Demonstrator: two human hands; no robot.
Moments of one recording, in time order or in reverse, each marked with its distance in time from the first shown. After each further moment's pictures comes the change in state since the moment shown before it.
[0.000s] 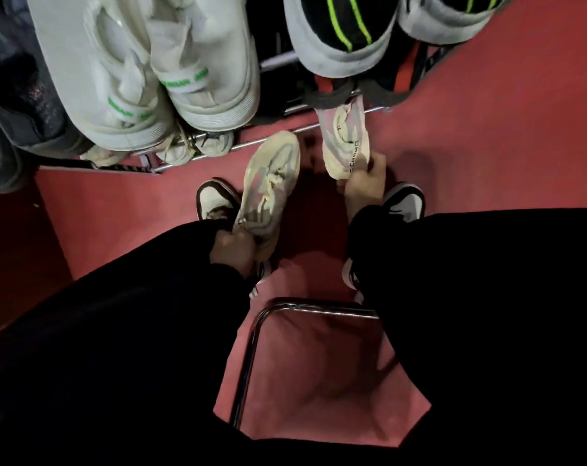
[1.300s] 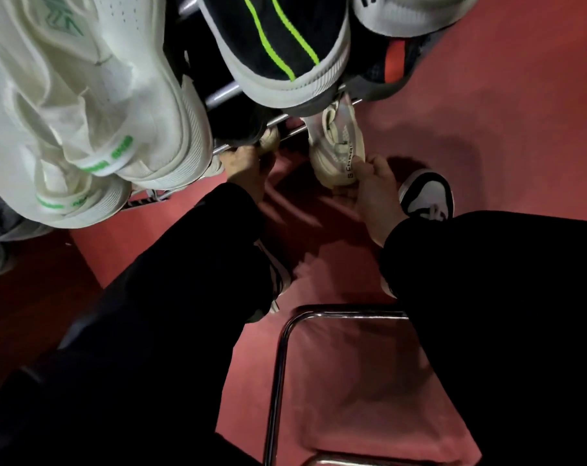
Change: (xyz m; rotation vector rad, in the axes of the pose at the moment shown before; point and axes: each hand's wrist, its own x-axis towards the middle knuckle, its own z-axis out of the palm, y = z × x) left_hand 0.094 0.119 0.003 -0.107 -0.023 0.374; right_hand 0.006 -0.014 -0.016 0.283 -0.408 0.350
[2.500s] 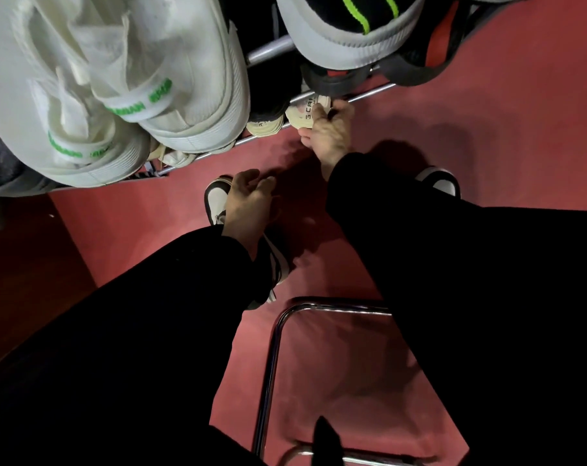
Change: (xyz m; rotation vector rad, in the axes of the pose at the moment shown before) left_hand -0.078 -0.014 -0.005 -0.522 -0.014 -0.289; right_hand 0.079 0.009 0.104 -0.131 0.024 -0.211
